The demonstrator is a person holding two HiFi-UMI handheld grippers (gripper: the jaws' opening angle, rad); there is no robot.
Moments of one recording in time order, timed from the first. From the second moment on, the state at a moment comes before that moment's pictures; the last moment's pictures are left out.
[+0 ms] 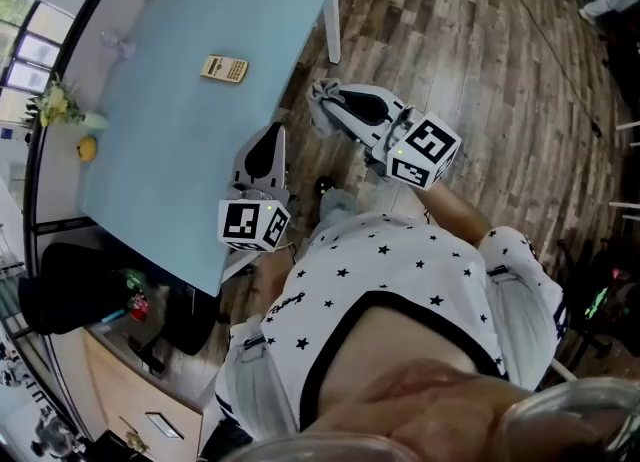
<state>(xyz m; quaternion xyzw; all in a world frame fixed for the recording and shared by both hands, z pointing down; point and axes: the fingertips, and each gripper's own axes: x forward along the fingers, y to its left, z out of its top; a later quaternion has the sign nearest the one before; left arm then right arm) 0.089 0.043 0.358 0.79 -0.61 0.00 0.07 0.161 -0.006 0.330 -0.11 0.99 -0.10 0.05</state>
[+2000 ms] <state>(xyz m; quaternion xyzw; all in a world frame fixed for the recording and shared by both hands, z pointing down) -0.155 0.015 0.386 0.59 -0.80 -0.01 0.09 -0.118 -0.094 0.367 0.12 0.99 -0.12 -0.04</state>
